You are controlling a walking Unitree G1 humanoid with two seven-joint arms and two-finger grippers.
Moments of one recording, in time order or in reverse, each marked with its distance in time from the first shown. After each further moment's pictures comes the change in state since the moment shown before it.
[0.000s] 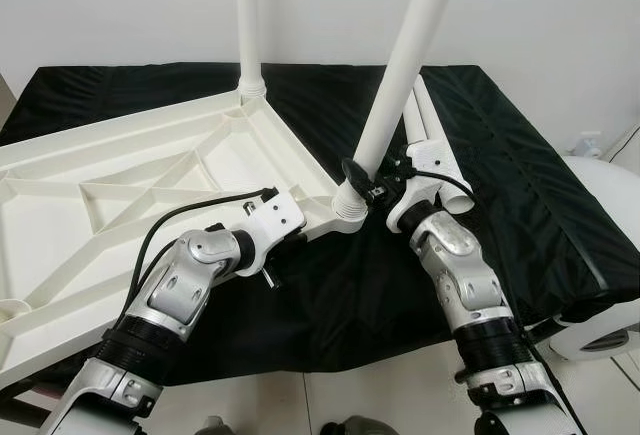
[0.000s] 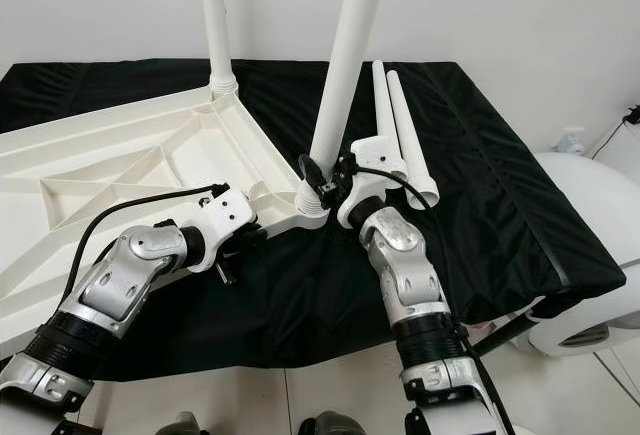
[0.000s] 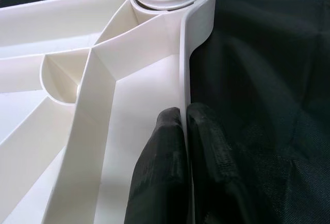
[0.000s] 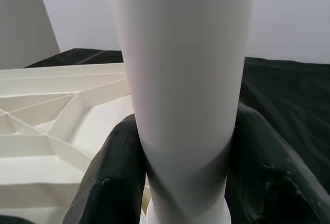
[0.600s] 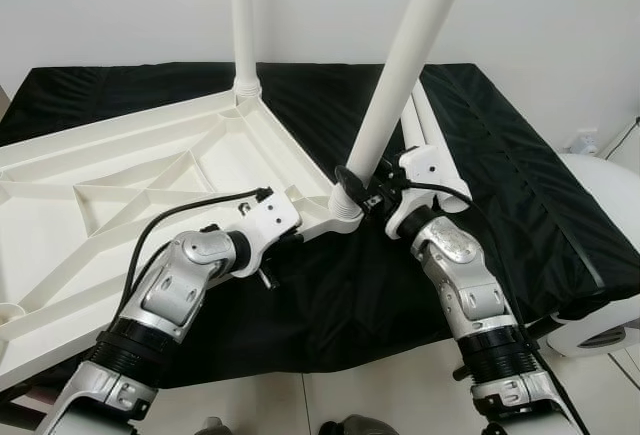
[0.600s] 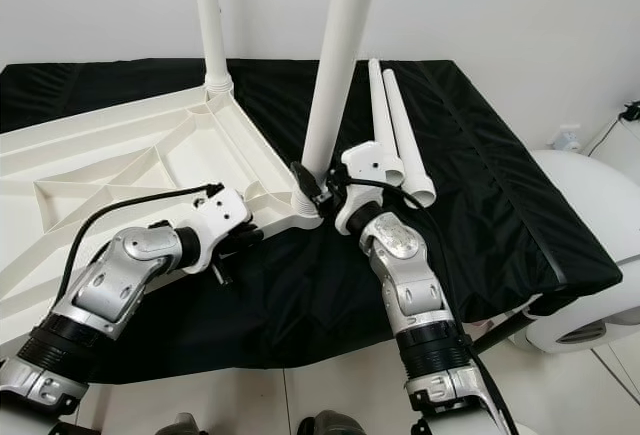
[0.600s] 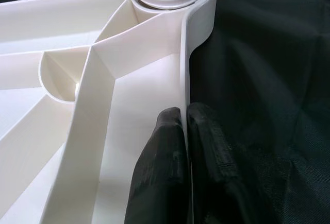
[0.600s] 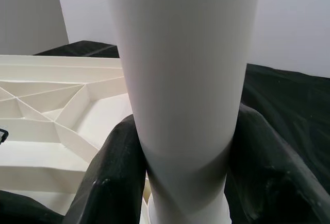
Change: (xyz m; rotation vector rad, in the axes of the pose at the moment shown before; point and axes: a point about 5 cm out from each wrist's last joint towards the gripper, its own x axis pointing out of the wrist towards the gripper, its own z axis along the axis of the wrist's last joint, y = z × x) left arm -0.004 0.001 0.000 -0.013 -0.002 0.005; right arm -0.002 0.005 0.000 -0.093 0.010 0.054
